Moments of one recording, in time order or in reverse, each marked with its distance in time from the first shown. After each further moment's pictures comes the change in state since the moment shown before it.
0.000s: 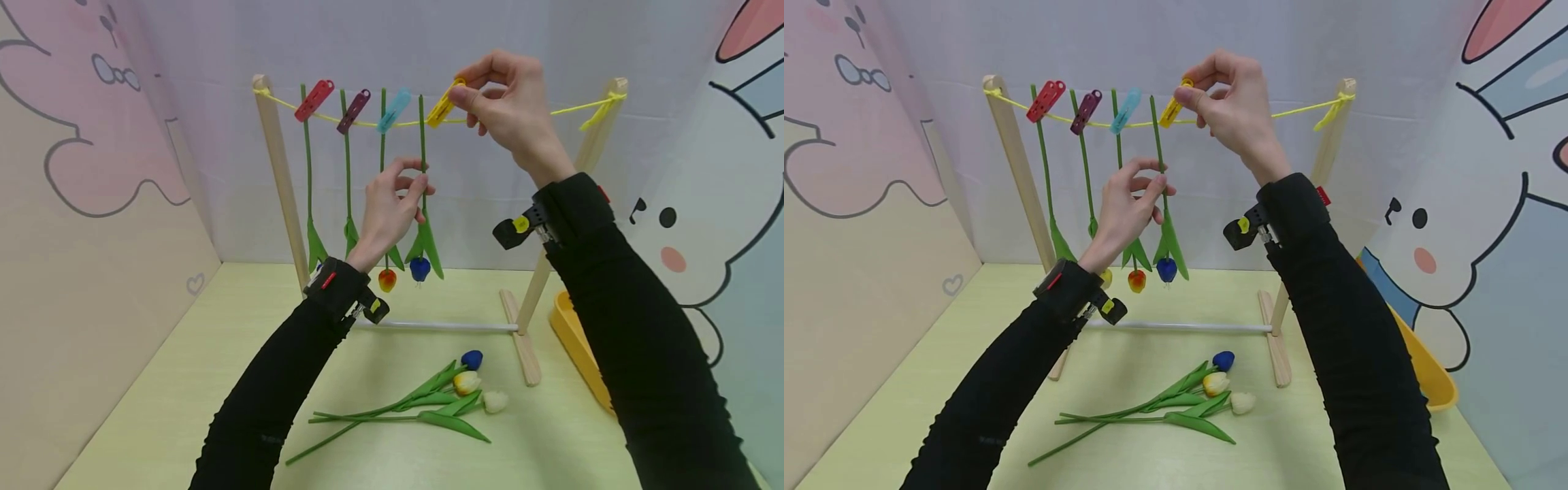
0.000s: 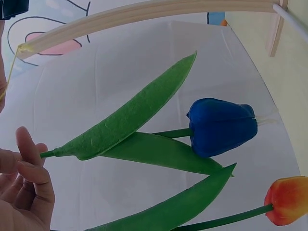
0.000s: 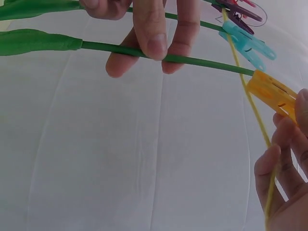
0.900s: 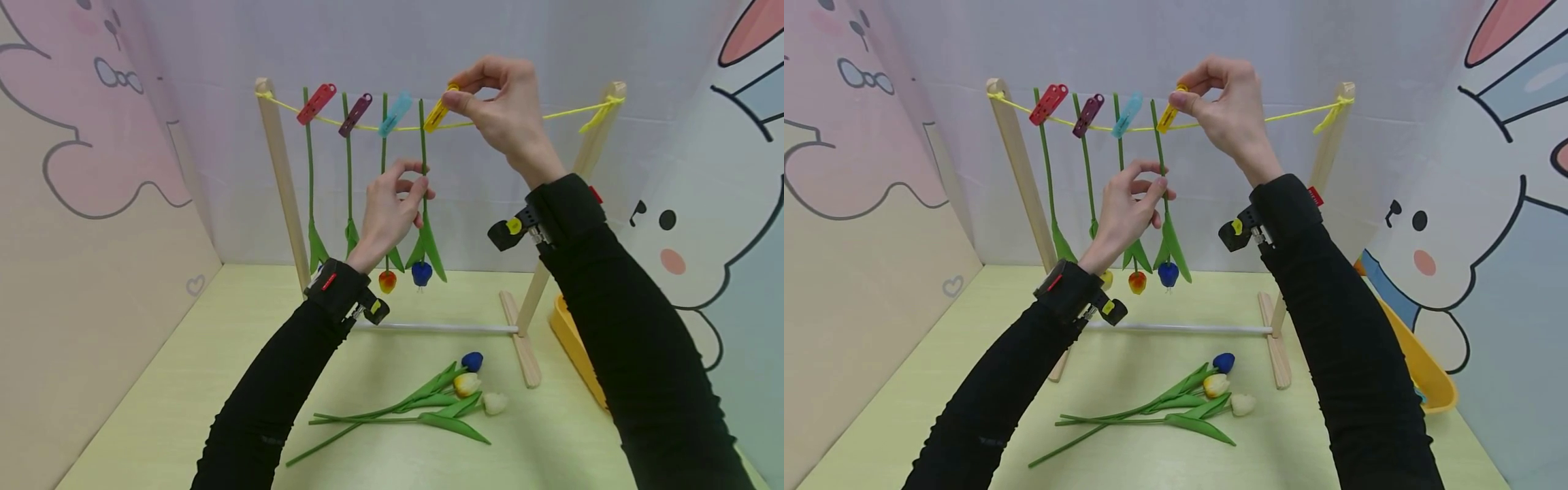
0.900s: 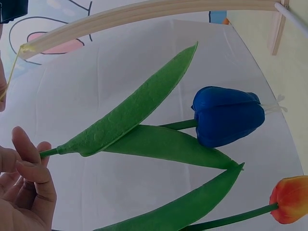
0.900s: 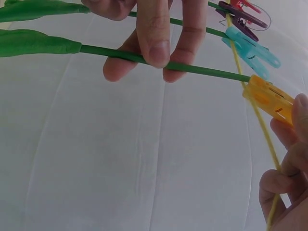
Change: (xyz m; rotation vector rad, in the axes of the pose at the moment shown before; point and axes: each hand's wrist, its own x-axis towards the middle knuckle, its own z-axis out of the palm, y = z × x) left_hand 0.000 0.003 -0.003 0.028 -0.011 -0.008; right_hand 0.003 -0.005 0.009 -0.126 0.064 -0.023
